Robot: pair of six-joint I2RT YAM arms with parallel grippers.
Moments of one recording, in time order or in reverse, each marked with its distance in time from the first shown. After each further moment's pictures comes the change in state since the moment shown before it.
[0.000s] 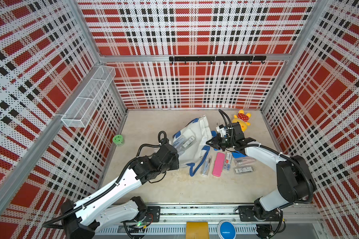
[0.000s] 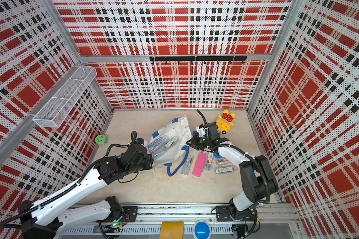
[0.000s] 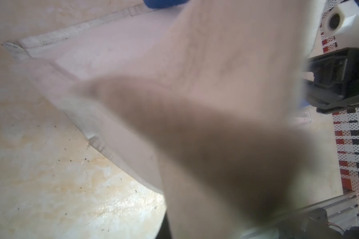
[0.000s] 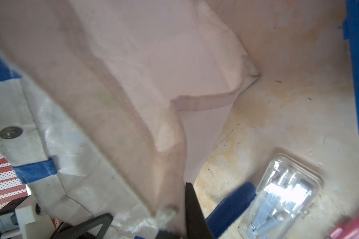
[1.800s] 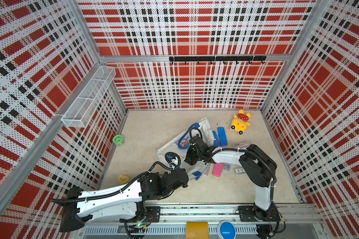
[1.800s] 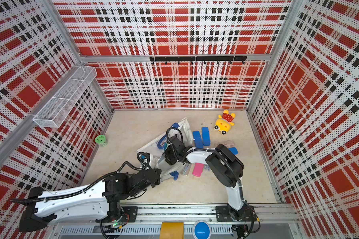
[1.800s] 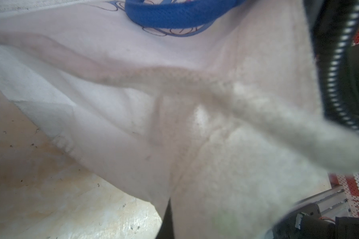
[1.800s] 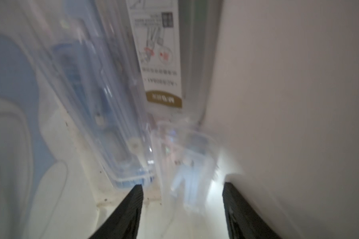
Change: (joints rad) left arm -0.394 -0.021 -0.175 0.175 -0.291 -0.284; right arm 0.452 0.457 0.191 0.251 0.386 0.753
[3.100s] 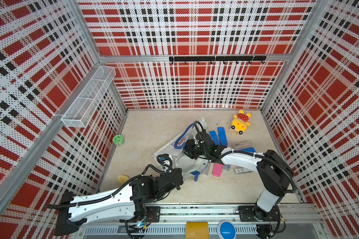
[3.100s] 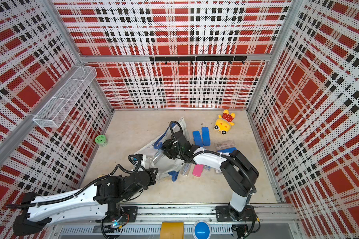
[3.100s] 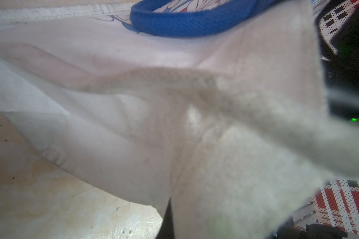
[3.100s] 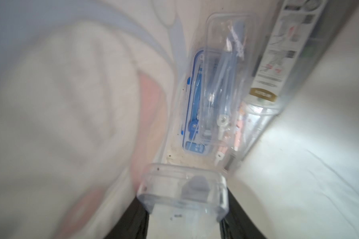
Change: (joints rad) left arm 0.014 -0.127 -0.073 0.044 -0.051 -0.074; right arm -0.010 -0.264 -0.069 0.000 -0.012 -0.171
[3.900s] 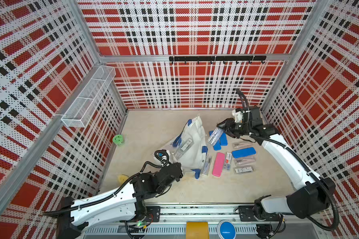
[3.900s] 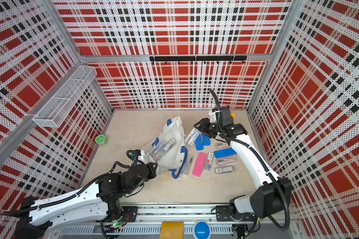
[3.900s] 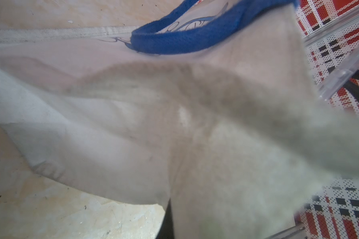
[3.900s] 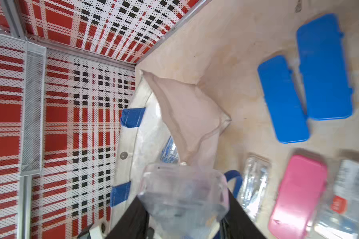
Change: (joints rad) left arm 0.124 0.007 -0.018 0.090 0.035 0.027; right arm -0.558 -0.299 0.319 -0.795 -0.189 -0.706
